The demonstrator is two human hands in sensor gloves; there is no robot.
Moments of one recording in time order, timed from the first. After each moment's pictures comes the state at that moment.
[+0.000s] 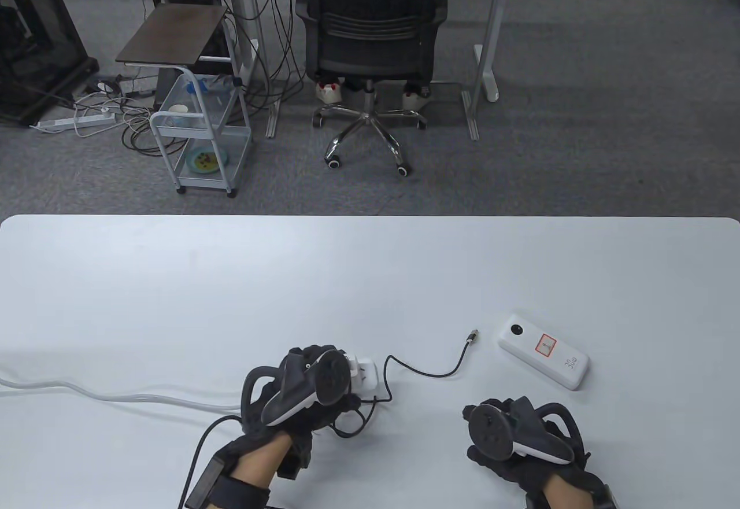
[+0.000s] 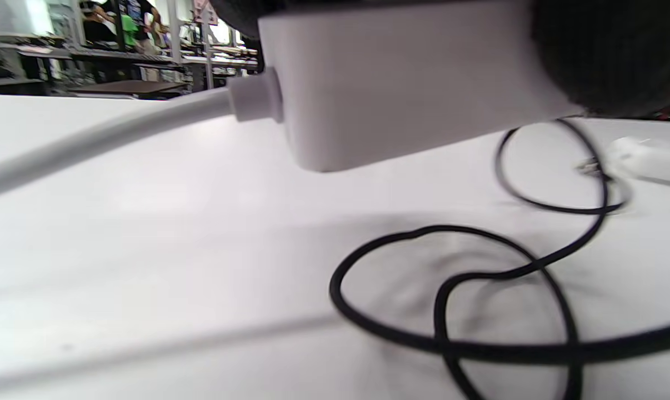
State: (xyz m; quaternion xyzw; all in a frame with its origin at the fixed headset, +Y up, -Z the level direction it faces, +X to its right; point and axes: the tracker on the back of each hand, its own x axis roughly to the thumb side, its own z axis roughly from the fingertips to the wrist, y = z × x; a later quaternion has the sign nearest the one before) left_hand -0.102 -0.680 -0.300 -0.06 -0.12 0.05 0.99; right_hand 0.185 -0.720 -0.267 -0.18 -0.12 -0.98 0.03
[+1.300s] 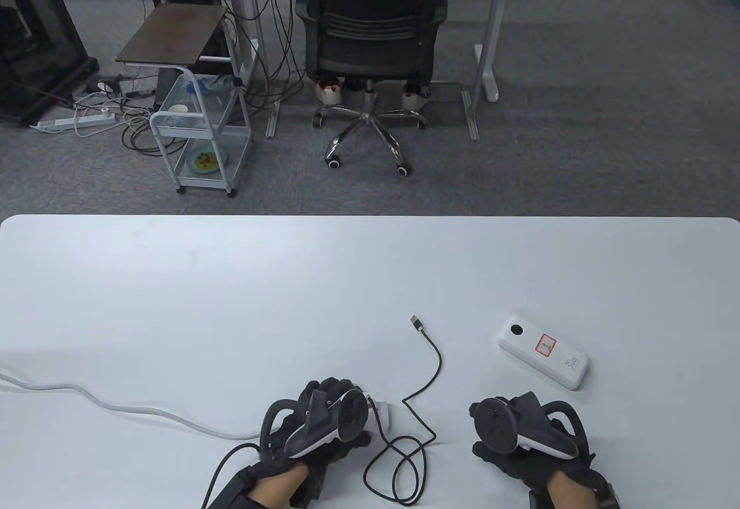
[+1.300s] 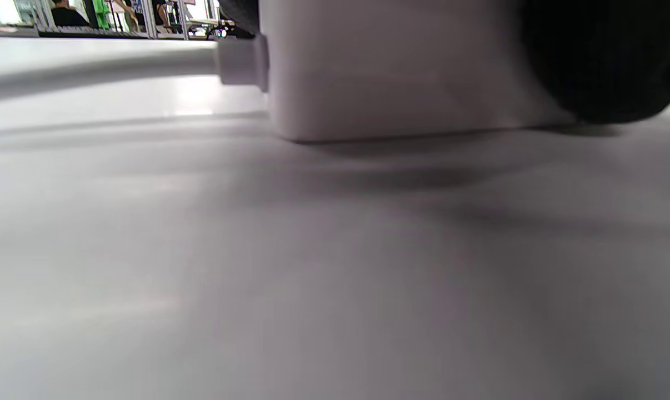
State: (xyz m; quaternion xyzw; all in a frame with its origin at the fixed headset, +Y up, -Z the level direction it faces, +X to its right) left_hand -0.093 -0.762 -0.295 -0.08 -0.13 0.02 0.99; right_hand 0.191 -0.720 -0.273 -0.17 -0.13 -0.98 0.02
